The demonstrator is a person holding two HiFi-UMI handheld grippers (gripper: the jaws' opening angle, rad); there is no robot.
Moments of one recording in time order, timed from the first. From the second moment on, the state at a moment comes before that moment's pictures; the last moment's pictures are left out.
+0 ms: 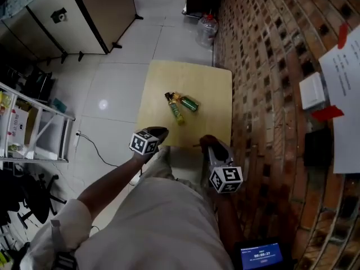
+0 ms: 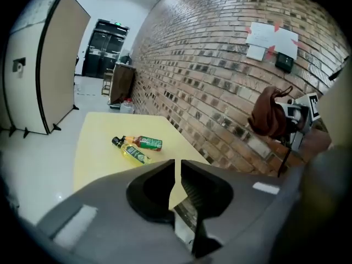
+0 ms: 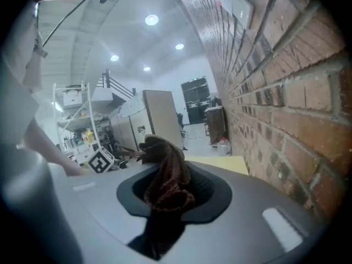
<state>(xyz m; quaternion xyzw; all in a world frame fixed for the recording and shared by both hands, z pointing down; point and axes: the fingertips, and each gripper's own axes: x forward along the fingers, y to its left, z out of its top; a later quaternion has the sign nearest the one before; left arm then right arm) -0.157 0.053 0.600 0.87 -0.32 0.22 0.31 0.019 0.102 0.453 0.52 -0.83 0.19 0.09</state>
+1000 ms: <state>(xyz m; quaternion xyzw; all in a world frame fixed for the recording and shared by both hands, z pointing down) -0.270 0.302 0.561 0.87 -0.34 0.20 0.29 0.030 0.269 0.483 0.60 -0.77 0.23 0.05</state>
